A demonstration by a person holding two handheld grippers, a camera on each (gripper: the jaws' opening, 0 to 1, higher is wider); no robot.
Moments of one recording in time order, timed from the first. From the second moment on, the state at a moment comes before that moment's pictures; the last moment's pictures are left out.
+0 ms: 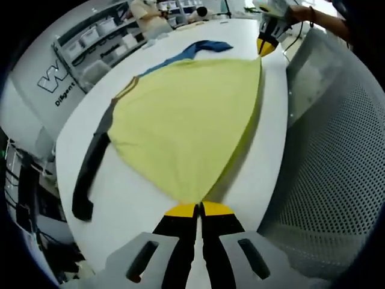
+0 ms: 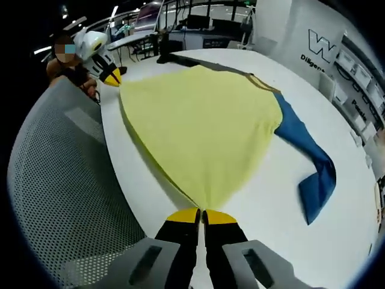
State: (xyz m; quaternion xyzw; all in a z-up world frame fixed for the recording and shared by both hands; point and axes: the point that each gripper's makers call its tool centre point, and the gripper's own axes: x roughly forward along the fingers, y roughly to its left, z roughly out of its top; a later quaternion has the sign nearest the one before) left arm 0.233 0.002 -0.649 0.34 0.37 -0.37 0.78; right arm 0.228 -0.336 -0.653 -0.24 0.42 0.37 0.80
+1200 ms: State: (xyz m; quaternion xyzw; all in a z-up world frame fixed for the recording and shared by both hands) left arm 0.231 -0.001 -0.644 0.18 0.36 -0.31 0.86; right arm 0.234 -0.348 -0.654 -0.08 0.43 0.28 0.85
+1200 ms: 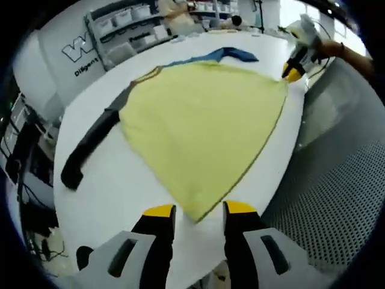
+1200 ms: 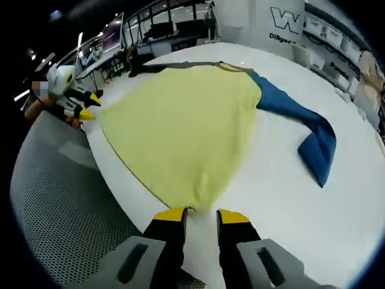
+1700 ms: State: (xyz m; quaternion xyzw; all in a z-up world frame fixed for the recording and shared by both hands) left arm 0.244 -0.012 -0.616 0.06 0.32 -0.28 0.90; right arm 0.273 -0.350 -0.605 0.02 0.35 0.25 0.90
